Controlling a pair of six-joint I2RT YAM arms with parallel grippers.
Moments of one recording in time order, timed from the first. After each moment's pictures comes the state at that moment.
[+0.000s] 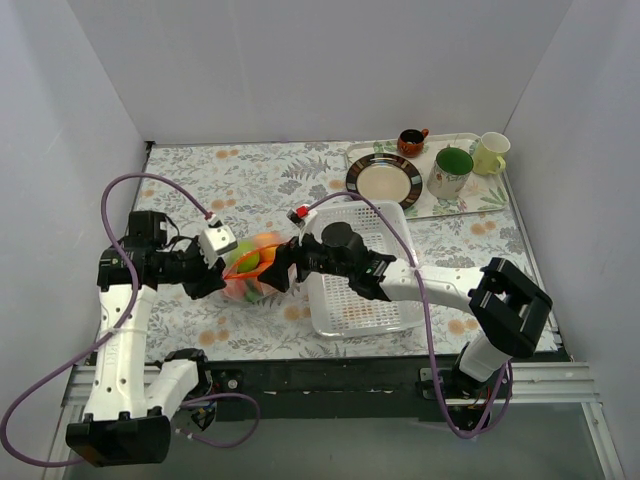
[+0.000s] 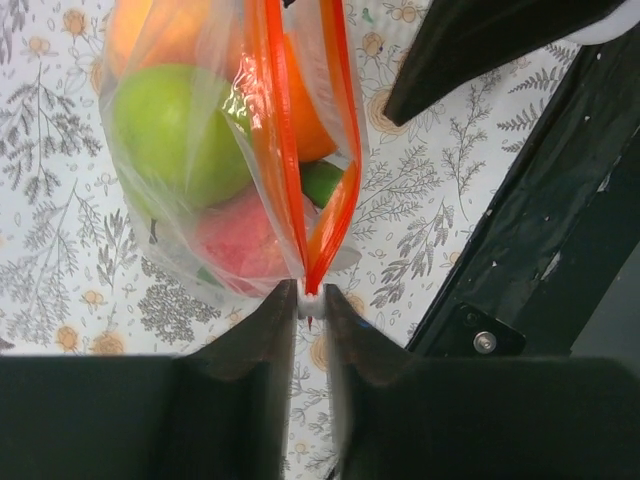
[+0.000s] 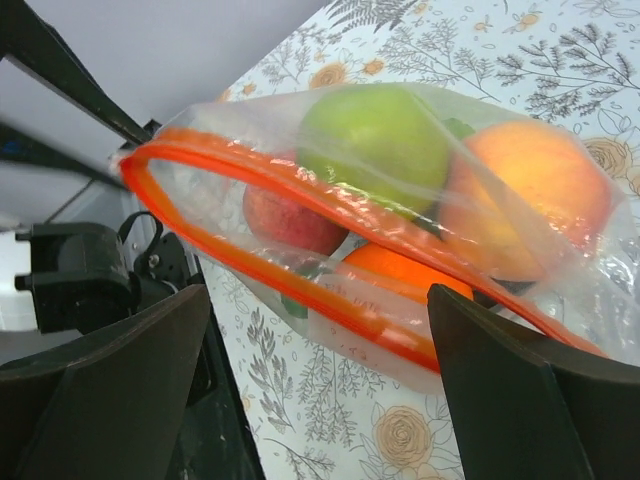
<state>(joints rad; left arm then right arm) 0.06 0.93 1.11 -1.30 0.68 0.94 1.03 1.60 0.95 0.44 -0.27 0.42</state>
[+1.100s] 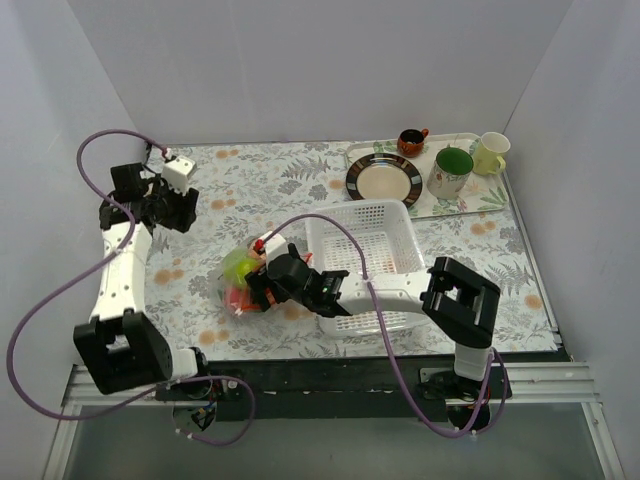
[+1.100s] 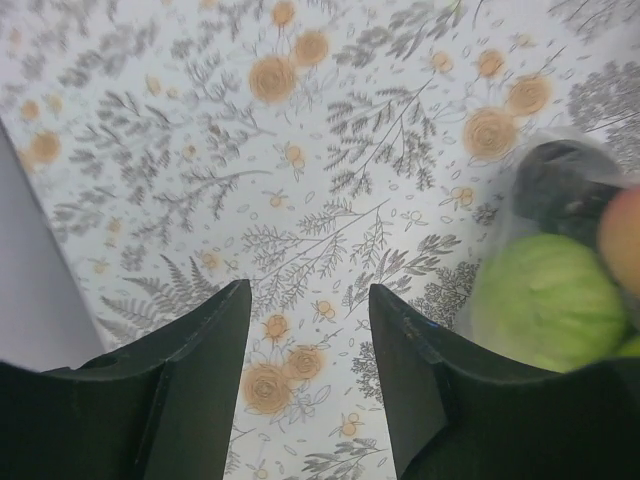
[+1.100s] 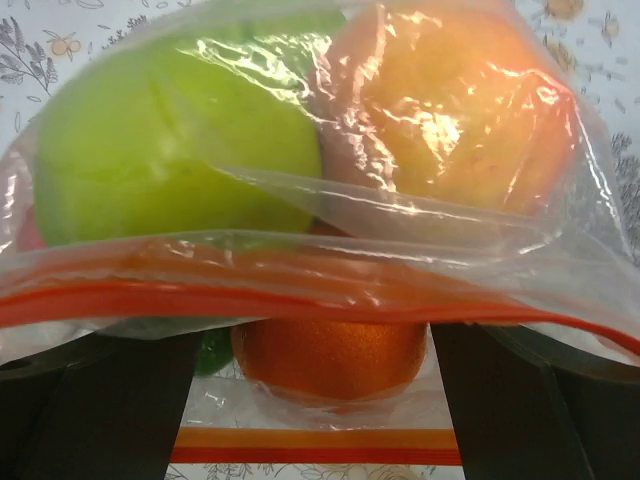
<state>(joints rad) 0.21 1.25 1.19 -0.67 0.42 0.57 1.23 1.85 1.19 0.09 0.31 0.34</state>
